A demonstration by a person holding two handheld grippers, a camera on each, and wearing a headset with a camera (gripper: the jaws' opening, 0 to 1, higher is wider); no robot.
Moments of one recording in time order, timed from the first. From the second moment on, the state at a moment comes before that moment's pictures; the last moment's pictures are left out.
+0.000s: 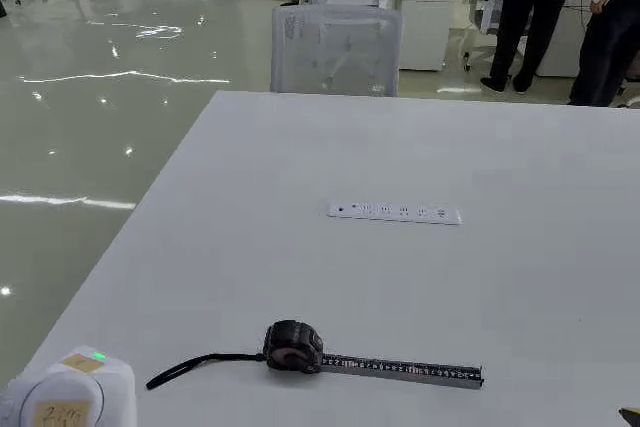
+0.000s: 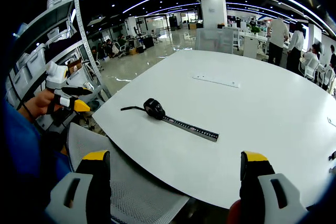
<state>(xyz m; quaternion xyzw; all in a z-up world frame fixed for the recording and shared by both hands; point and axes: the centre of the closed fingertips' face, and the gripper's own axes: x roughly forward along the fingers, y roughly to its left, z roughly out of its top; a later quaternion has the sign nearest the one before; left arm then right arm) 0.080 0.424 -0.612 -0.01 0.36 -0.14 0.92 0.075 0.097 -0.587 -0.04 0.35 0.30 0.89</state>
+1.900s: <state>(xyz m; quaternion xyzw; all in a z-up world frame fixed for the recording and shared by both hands) 0.156 0.375 -0.663 -0.01 0.36 -0.09 0.93 0.123 0.098 -0.656 -0.14 0.38 0.36 0.84</state>
